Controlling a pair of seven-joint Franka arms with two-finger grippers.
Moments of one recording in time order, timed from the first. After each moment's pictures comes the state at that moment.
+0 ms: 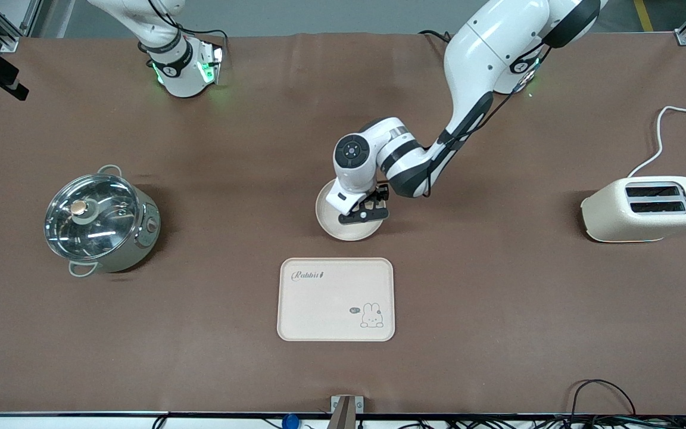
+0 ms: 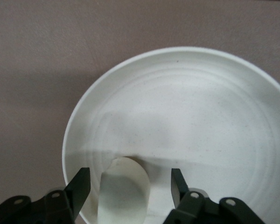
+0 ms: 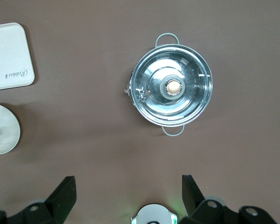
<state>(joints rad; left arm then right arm) -0.48 0.78 -0.42 -1.59 0.34 2.17 -1.12 -0.17 -0.20 0.09 -1.58 0.04 1.37 0.06</state>
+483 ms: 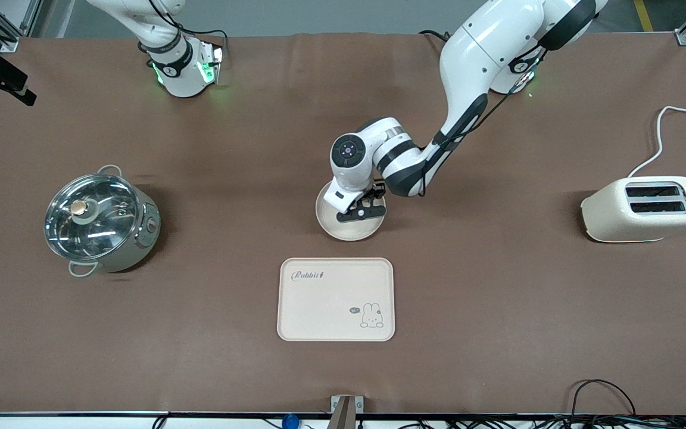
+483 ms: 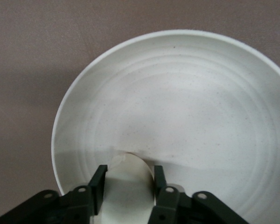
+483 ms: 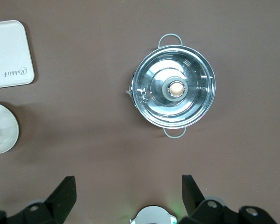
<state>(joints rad) -0.49 0.78 -0.42 -1.59 0.34 2.18 -1.14 -0.16 -0.19 0.09 -1.60 0.04 1.38 0.06</state>
